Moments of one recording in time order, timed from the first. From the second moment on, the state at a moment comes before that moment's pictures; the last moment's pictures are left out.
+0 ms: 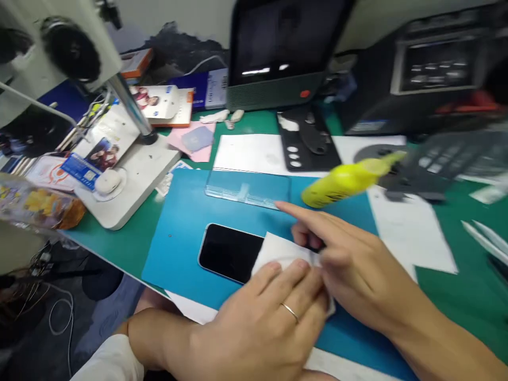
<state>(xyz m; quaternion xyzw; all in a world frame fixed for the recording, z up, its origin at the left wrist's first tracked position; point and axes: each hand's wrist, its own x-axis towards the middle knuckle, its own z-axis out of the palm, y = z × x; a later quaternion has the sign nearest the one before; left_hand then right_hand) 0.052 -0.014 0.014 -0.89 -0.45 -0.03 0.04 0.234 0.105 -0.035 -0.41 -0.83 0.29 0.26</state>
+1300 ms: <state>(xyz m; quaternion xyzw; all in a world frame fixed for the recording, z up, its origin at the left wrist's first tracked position) -0.013 -0.017 0.017 -0.88 -0.47 -0.05 0.02 0.222 0.111 -0.002 -0.45 -0.69 0.37 0.42</state>
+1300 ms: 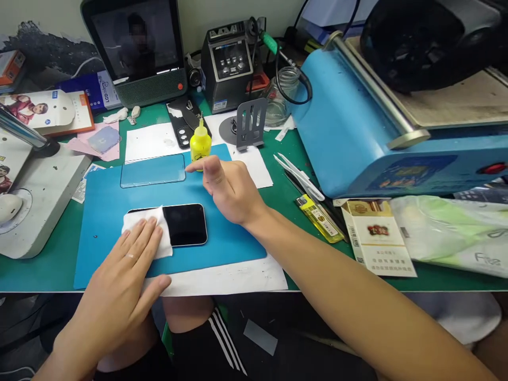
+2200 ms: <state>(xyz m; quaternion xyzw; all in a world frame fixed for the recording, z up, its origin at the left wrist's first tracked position) -0.013 -0.028 0.006 -0.84 -0.53 -0.05 0.05 0.221 0.114 0.000 -0.43 -0.71 0.39 0.39</state>
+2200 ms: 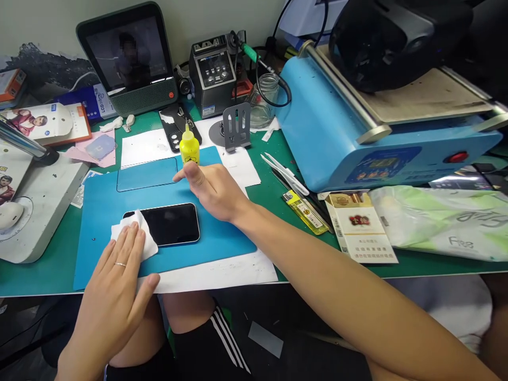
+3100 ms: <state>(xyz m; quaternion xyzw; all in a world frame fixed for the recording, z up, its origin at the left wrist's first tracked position) 0.002 -0.023 0.005 -0.87 -0.49 -0.07 0.04 0.219 0.116 -0.004 -0.42 -0.71 0.39 0.40</state>
